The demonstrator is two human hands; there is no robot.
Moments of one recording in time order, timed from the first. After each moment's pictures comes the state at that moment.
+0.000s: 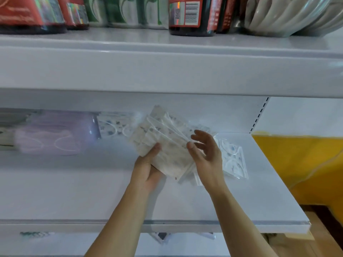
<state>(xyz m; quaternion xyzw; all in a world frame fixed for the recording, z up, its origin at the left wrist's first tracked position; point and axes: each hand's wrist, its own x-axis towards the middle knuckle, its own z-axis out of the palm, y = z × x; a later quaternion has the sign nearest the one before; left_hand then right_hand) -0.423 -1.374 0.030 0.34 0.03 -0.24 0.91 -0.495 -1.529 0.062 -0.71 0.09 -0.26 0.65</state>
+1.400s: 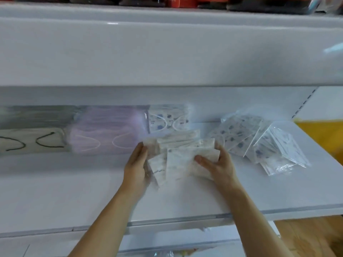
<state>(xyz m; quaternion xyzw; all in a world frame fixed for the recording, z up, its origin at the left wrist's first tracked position) -0.365 -1.153 0.019 0.49 0.04 -0.17 0.86 -0.439 -1.371 0.008 -0.72 0.19 -0.17 0.65</state>
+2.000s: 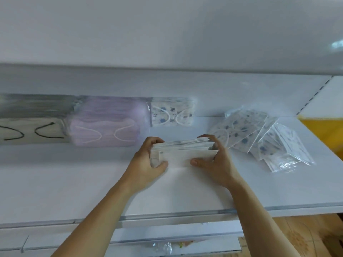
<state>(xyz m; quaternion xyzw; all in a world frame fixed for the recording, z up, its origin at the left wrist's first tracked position) -0.356 -1.131 0.012 0.79 -0.28 -0.05 0.55 -0.430 -1.369 0.005 -0.77 0.08 -0.13 0.62</state>
